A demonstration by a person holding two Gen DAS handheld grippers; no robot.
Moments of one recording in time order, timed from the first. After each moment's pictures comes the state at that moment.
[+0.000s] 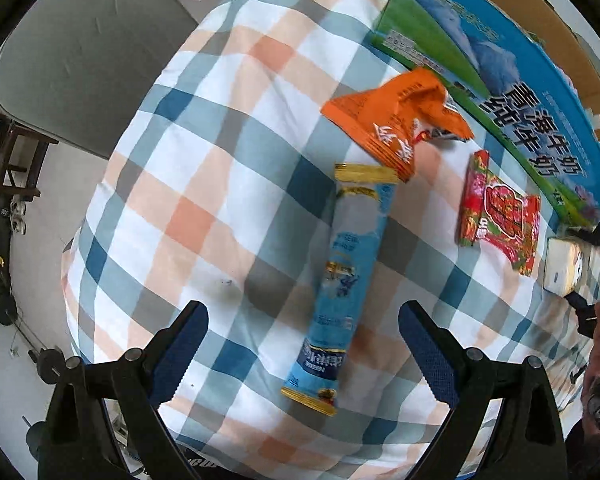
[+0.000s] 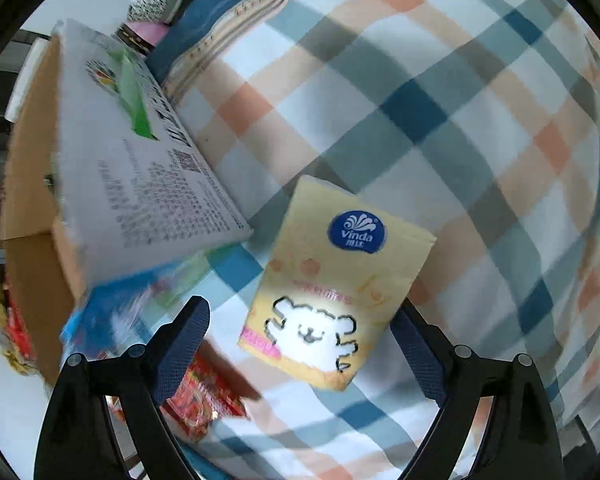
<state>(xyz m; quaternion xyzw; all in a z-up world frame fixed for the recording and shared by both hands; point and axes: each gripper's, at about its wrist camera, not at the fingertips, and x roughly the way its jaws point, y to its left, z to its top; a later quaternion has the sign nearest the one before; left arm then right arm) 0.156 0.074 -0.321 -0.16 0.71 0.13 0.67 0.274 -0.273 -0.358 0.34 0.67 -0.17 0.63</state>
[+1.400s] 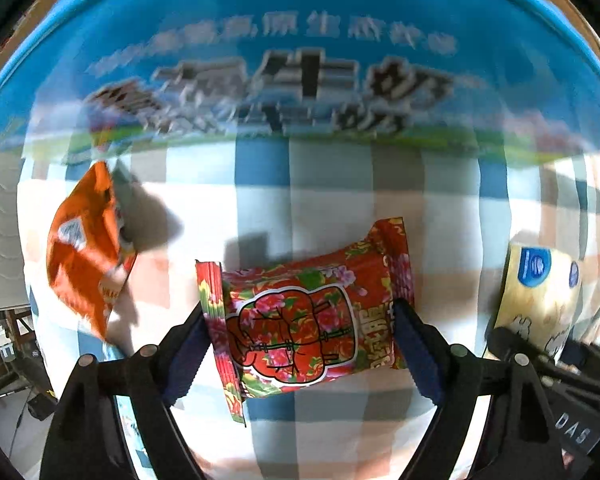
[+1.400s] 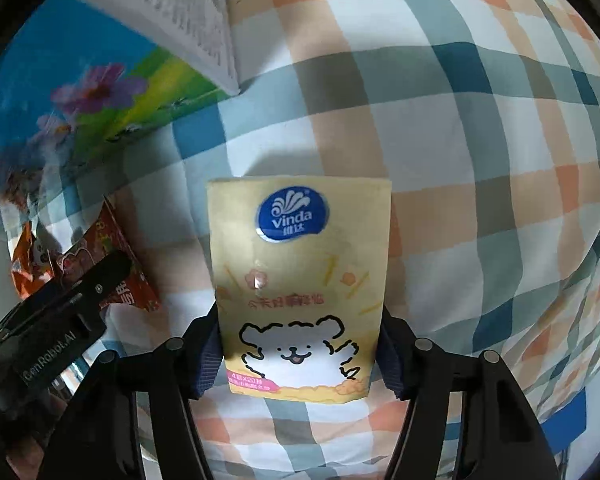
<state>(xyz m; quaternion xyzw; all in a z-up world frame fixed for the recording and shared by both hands) 0.264 -0.110 -0.369 0.03 0.72 -0.02 0.69 0.216 -0.230 -0.357 0.16 0.77 -0.05 0.62</state>
